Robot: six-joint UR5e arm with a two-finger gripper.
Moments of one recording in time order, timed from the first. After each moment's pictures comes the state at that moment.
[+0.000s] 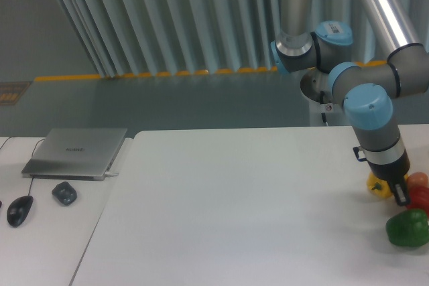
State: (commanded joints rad) arm 2.43 -1.95 -1.55 -1.10 1.89 1.84
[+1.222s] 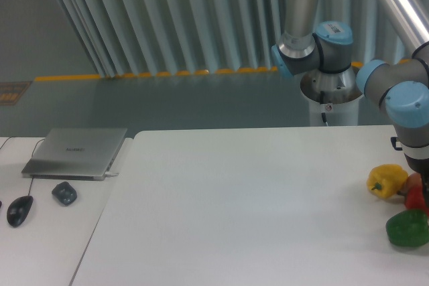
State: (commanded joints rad) arm 2.52 -1.95 -1.62 -1.10 1.89 2.14
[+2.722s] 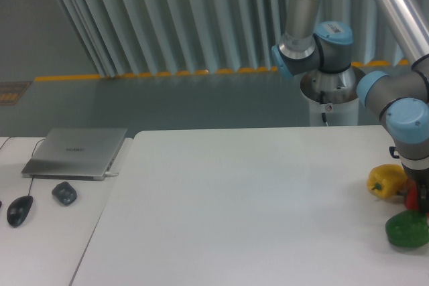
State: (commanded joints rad) arm 2.53 -1.97 -1.66 -1.09 1.89 2.16
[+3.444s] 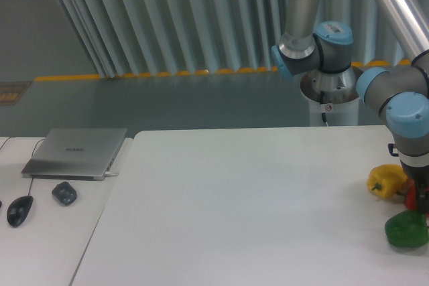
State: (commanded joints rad) arm 2.52 -1.97 -1.62 -1.10 1.83 2.14
